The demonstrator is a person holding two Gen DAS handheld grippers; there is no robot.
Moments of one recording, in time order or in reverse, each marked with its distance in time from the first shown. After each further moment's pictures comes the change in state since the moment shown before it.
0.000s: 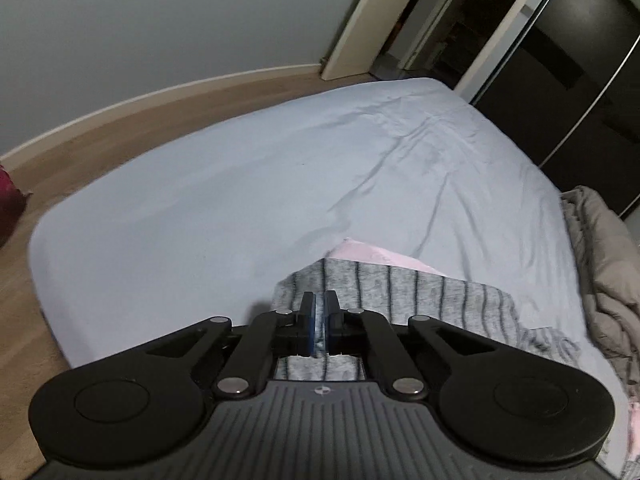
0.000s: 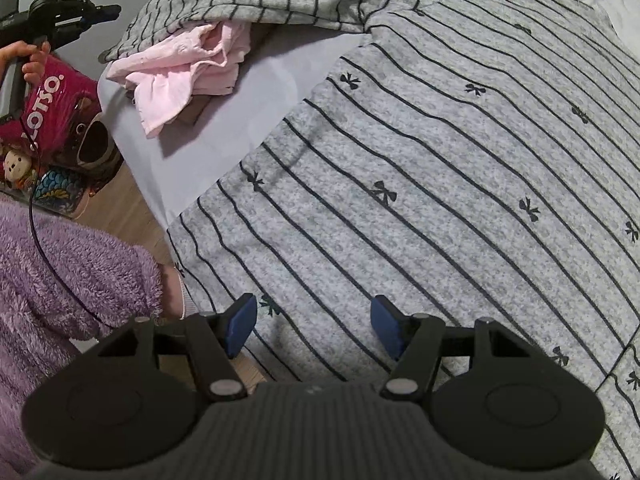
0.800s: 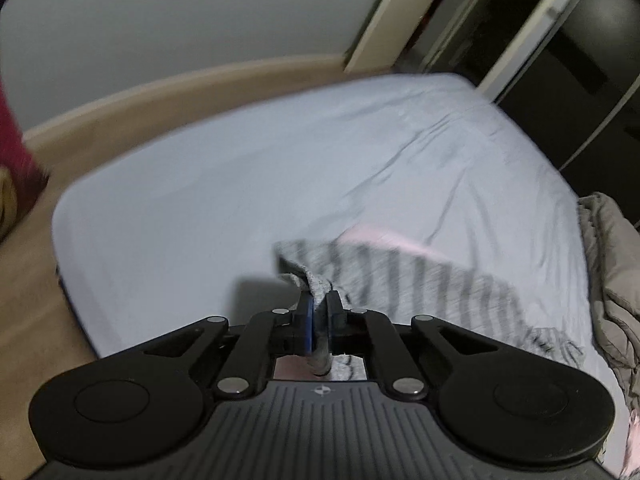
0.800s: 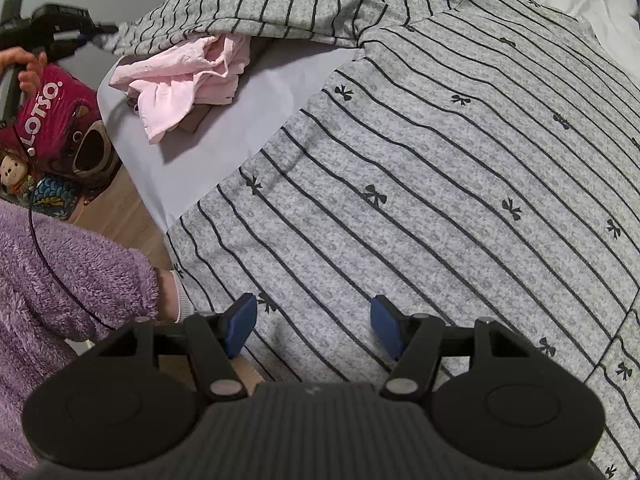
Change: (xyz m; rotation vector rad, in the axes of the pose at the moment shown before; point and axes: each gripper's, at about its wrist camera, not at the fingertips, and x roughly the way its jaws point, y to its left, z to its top) left arm -0.023 -0.023 -0.006 -0.004 -0.015 0.039; right arm -0.013 0.001 -0.009 -0.009 -0.046 -0.023
